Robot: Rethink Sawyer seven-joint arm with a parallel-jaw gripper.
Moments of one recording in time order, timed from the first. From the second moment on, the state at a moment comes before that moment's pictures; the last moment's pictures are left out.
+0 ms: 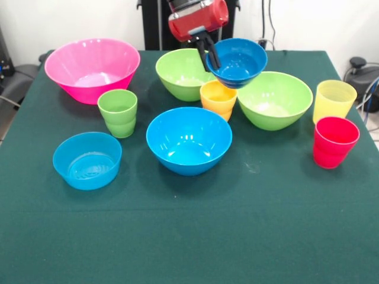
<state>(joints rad) -0.94 -0.65 0.66 2.19 -0.60 -0.06 2.28</state>
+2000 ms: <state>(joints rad) -0.89 -0.66 0.66 2.17 -0.72 0.00 2.28</state>
